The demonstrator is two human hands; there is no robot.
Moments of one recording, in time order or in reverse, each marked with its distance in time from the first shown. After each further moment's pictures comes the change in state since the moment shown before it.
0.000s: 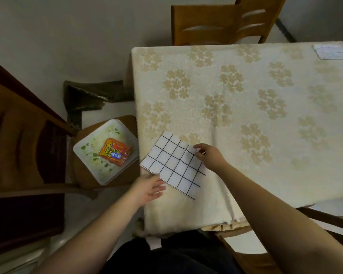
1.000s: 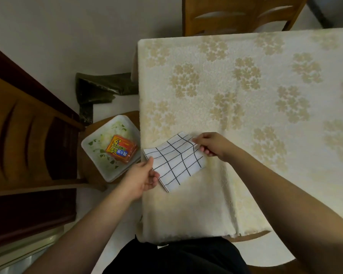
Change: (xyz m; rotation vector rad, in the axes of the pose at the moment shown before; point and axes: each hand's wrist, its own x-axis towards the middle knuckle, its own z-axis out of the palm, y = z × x) left_hand -0.024 0.062 0.018 -0.055 0.135 0.122; right_hand 0.047 -0.034 -0.045 0.503 -0.346 0.150
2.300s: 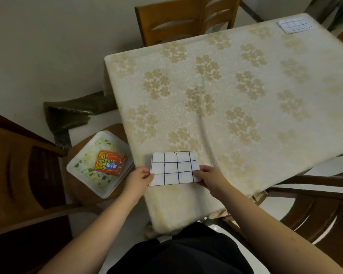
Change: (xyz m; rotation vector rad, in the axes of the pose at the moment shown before) left_hand 0.026 -0.045 -0.039 0.631 -0.084 0.390; right_hand -0.099 0.114 0.090 0.493 0.400 0.190
